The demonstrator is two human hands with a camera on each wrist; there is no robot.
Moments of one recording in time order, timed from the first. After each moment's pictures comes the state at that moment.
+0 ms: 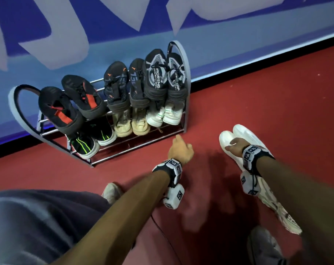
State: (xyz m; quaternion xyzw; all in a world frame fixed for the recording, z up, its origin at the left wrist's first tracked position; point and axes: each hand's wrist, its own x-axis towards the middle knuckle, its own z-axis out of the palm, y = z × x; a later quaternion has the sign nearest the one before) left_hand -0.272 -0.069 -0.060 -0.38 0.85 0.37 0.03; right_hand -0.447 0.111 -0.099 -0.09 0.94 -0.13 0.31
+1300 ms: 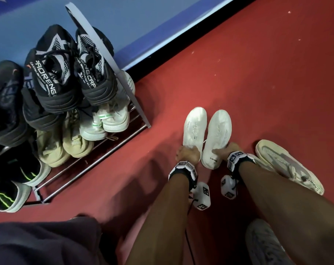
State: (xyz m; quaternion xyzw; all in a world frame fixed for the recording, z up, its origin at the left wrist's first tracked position) left_hand -0.401 0.036 -0.237 -0.47 0.75 0.43 0.20; right_hand -0.475 0.183 -0.253 0.16 0.88 -0.27 0.35
